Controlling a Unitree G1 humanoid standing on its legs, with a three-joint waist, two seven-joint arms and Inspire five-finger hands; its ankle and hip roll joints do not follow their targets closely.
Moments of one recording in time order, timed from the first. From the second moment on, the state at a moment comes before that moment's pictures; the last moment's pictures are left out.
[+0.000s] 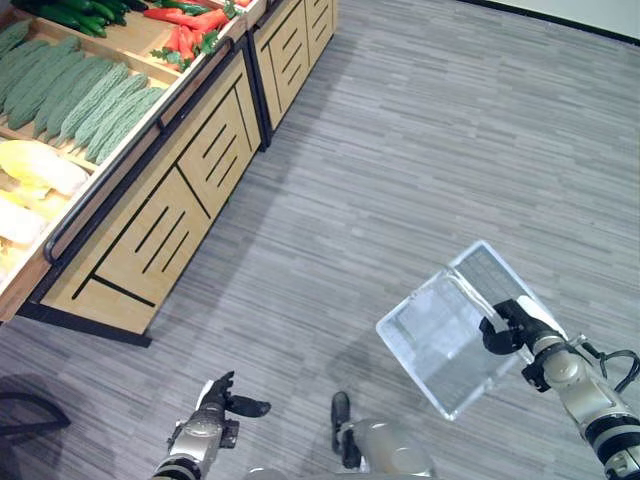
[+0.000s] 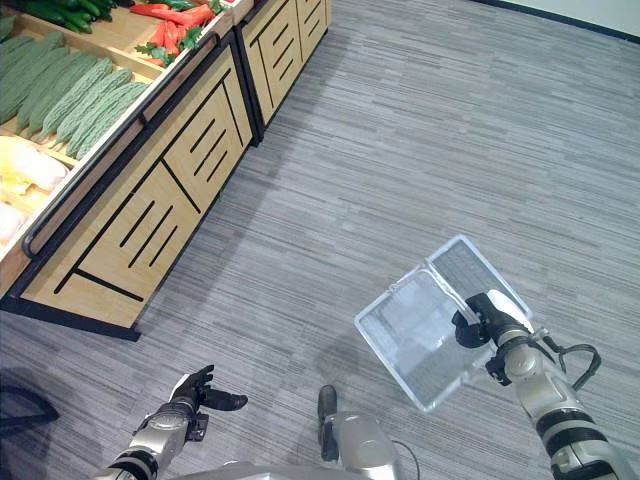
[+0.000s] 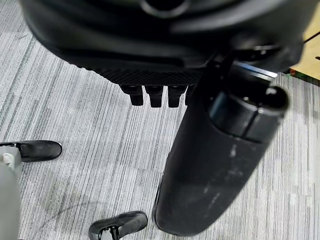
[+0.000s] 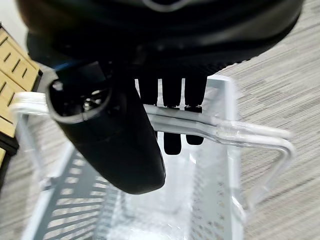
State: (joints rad) left arm -0.07 0.27 -0.20 0.95 -0.17 0.08 0.13; right arm -0.13 -0.78 0.22 0.59 -0.14 0.06 0.00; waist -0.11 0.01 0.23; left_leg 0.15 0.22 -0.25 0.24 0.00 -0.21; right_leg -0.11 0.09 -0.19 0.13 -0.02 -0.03
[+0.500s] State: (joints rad) left arm -0.03 0.29 -0.20 0.86 -0.19 0.06 0.13; right arm -0.07 -0.71 0.25 0.64 -0.15 0.07 0.00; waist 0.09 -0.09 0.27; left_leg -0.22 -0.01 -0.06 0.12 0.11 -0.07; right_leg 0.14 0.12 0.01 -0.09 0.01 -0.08
